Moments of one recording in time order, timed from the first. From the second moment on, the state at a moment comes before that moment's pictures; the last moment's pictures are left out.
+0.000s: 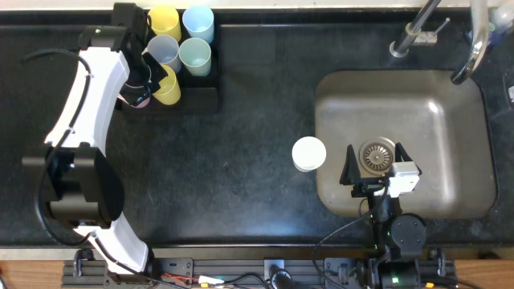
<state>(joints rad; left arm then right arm) -0.03 1.95 1.70 -1.15 -0.10 -0.81 0.07 0.01 0.02 -0.02 -0.02 0.09</state>
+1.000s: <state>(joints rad) -0.04 1.92 1.60 -1.08 -0.10 -0.84 0.07 0.01 0.02 -0.02 -0.02 0.09</state>
